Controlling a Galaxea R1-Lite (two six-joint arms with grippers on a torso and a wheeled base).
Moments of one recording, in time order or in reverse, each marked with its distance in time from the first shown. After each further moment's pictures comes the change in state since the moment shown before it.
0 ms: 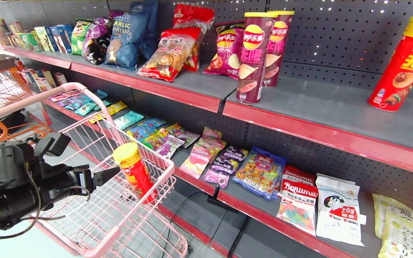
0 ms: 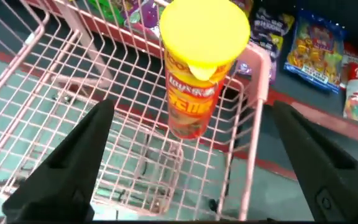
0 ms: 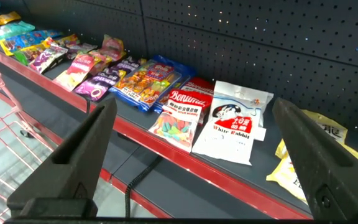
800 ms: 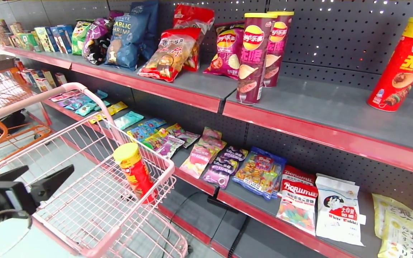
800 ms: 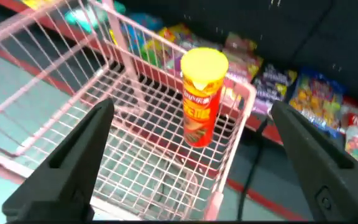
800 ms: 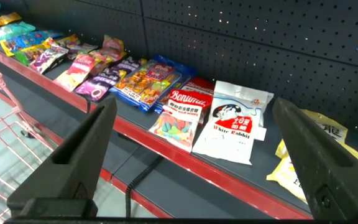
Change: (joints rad) left arm -0.047 -0.568 0.079 0.283 0.228 -0.064; right arm 0.000 0.000 0.000 0.000 0.000 0.003
